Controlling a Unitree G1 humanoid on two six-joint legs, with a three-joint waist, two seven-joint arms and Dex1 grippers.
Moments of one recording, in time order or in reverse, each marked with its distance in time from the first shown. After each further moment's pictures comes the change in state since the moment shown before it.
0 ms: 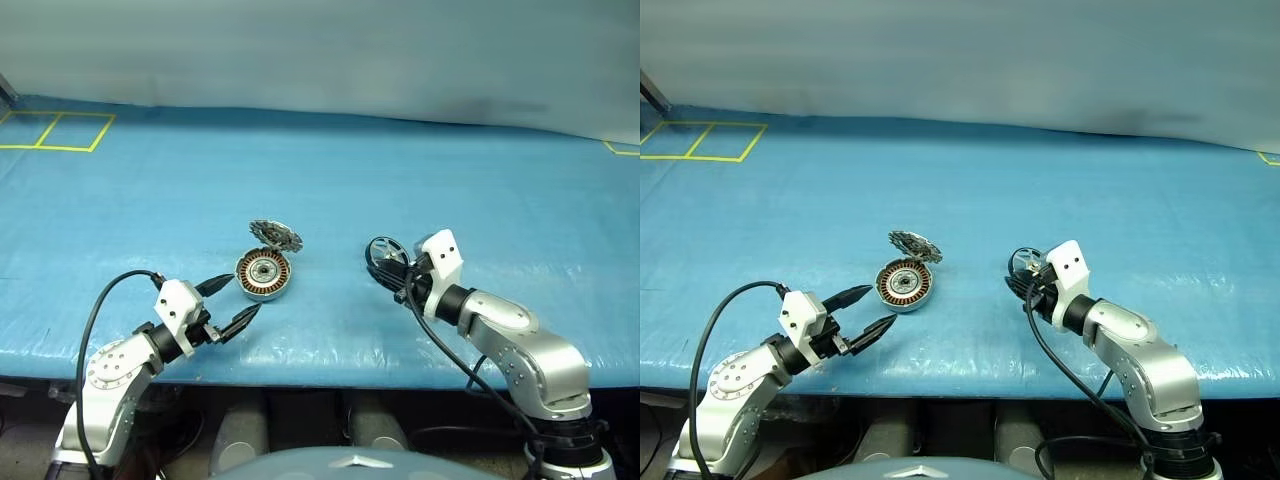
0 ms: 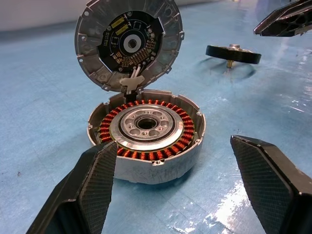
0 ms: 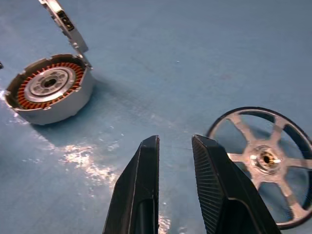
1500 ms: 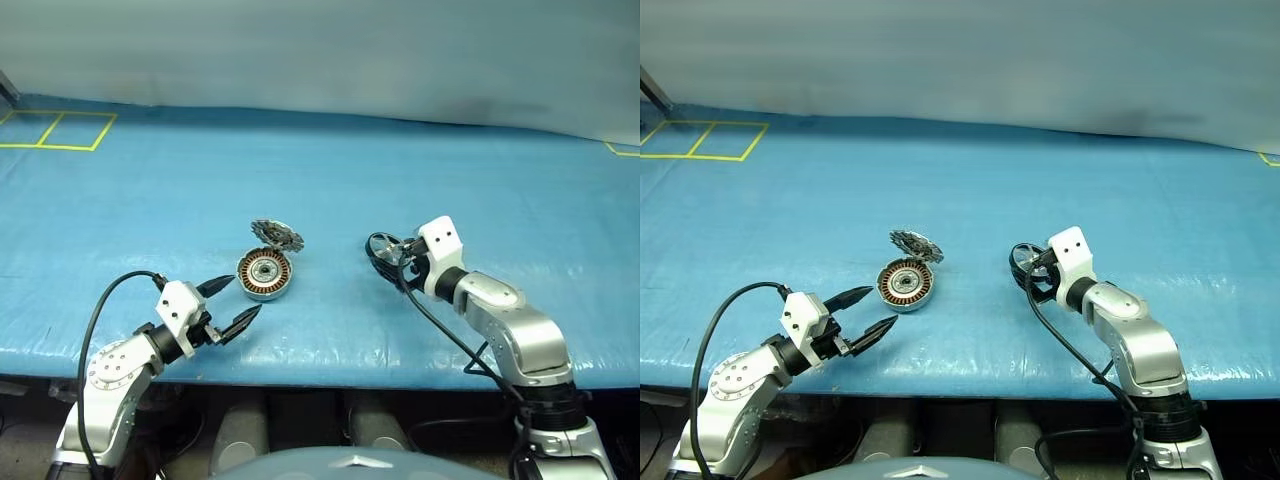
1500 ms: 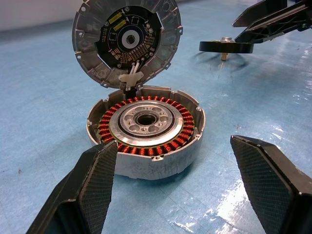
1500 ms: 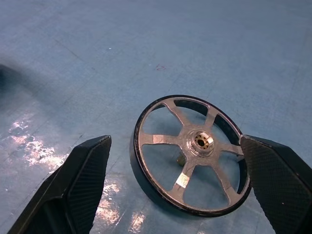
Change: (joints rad) left arm 0.003 -0.005 -0.002 0.000 0.027 -0.002 0.000; right arm -0.126 -0.001 0.044 0.208 -0.124 -0.045 -0.069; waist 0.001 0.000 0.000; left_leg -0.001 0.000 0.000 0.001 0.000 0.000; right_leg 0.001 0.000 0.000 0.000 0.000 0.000
